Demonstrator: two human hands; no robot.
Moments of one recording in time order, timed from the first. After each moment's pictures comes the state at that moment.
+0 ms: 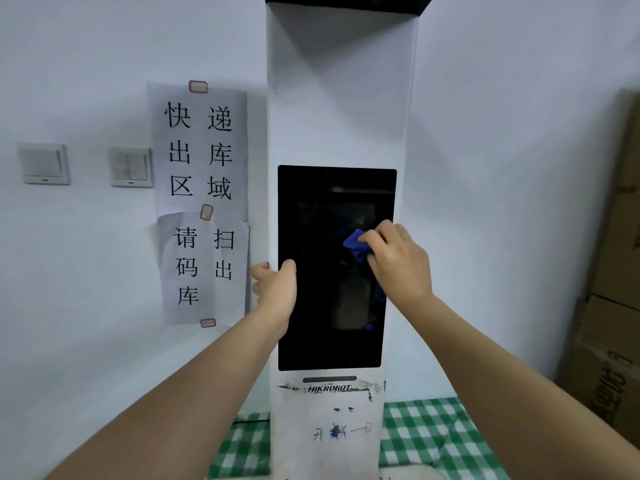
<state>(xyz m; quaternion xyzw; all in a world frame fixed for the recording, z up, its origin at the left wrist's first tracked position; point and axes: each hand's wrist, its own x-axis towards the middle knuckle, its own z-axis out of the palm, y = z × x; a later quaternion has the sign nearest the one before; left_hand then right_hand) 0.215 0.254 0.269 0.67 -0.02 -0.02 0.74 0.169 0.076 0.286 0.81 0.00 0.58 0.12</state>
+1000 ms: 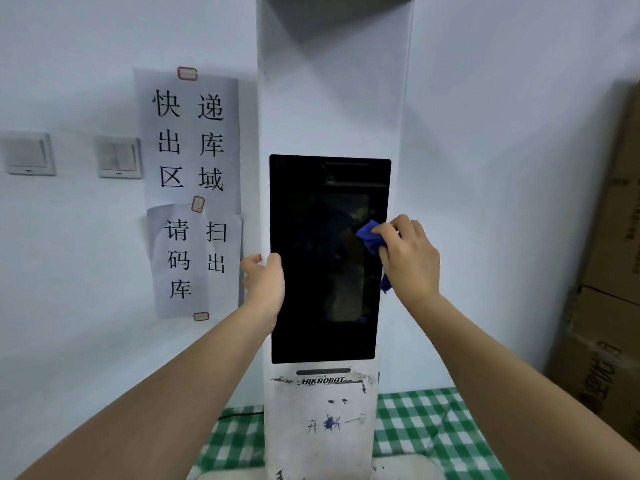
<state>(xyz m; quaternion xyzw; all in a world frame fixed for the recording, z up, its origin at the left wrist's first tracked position) 0.216 0.256 0.264 0.67 -0.02 0.00 0.74 0.167 0.056 0.274 0.80 -0.04 0.60 0.08</state>
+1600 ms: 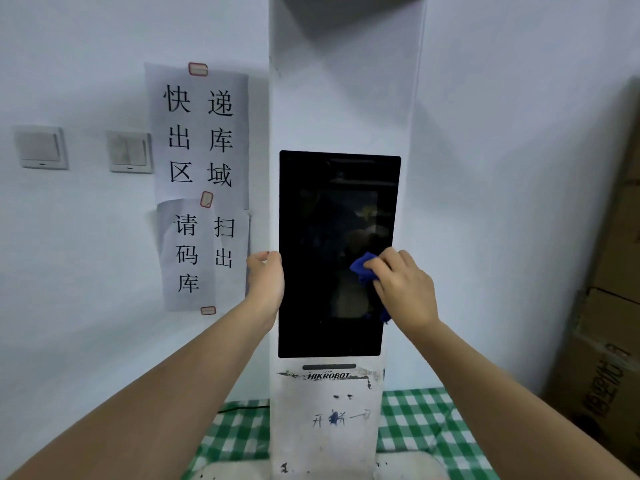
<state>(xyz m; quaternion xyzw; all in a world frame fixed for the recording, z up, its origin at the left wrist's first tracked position) 0.217 0.268 0.262 0.68 -0.04 -0.02 0.73 0.164 0.061 0.229 0.83 0.01 0.54 0.12</state>
